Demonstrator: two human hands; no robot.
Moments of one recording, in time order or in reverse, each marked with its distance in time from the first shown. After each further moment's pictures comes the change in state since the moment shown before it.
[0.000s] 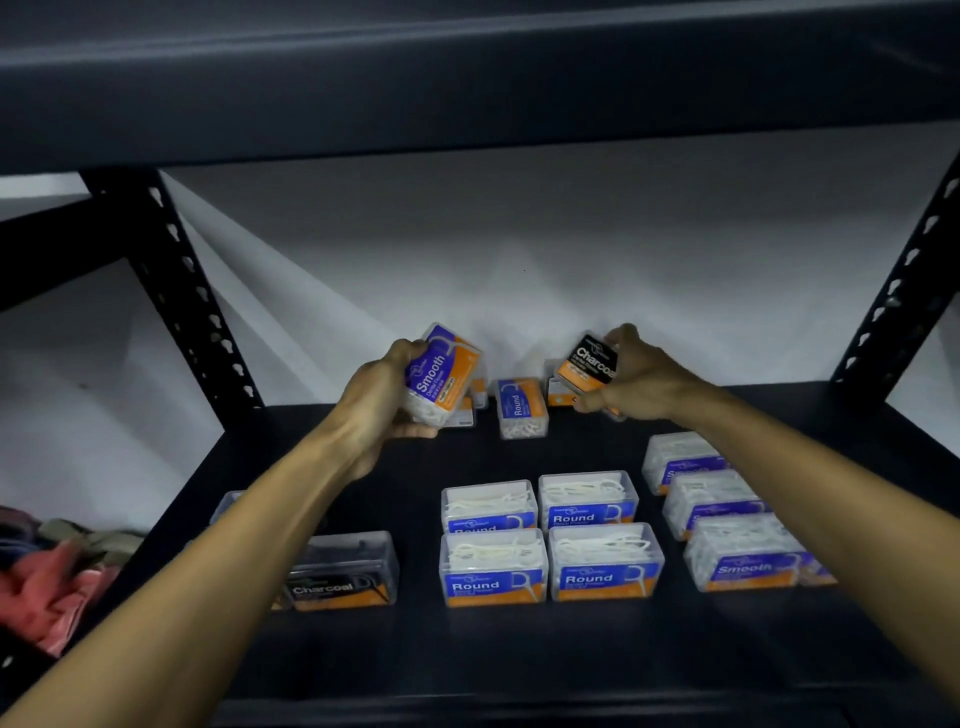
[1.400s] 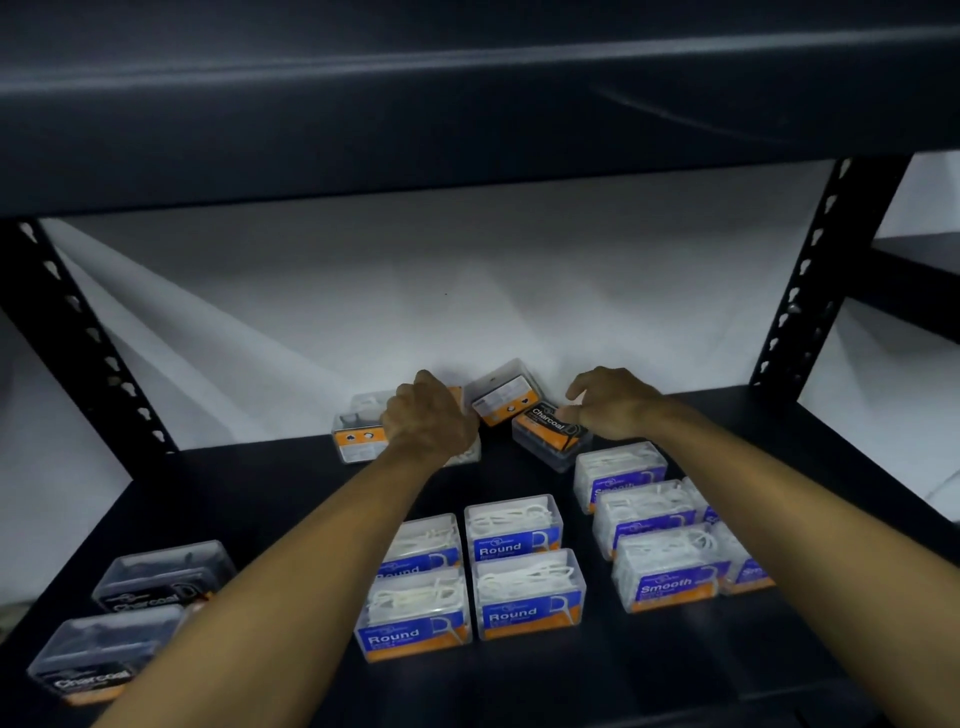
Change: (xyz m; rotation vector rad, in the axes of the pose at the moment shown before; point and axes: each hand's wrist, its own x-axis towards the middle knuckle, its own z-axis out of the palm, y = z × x) left_hand 0.077 -0.027 0.121 1.214 0.228 0.108; right_hand 0.016 0.056 -0.026 -0.322 -0.041 0.084
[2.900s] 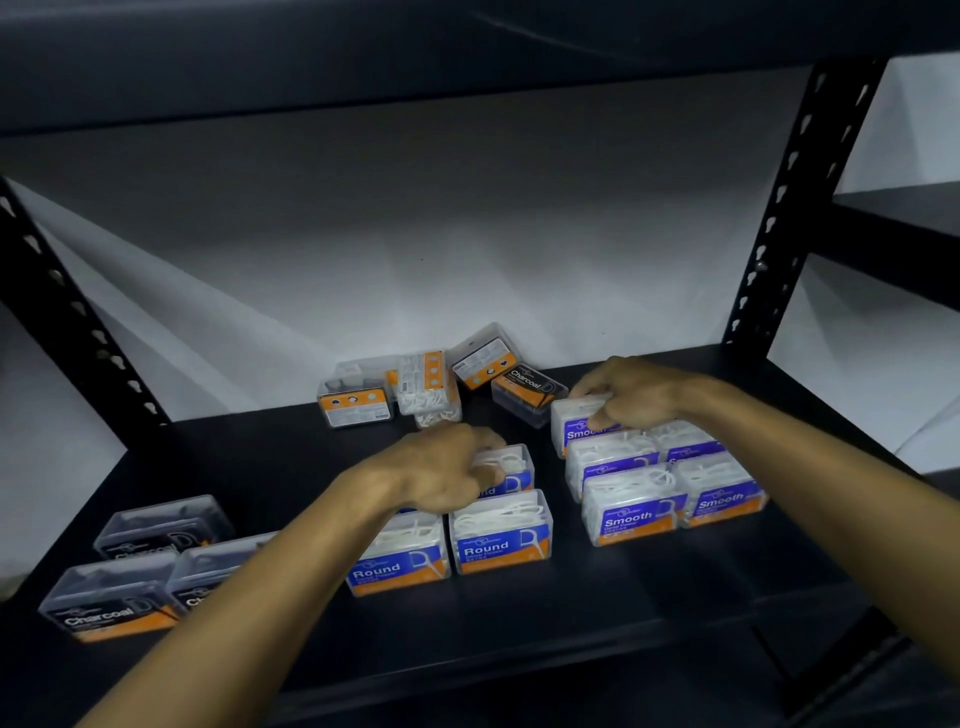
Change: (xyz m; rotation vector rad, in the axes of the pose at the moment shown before) left_hand -0.097 -0.011 -0.026 0.004 -0.563 0.615; right_hand -0.056 0.038 -0.007 0.053 -0.185 -0.138
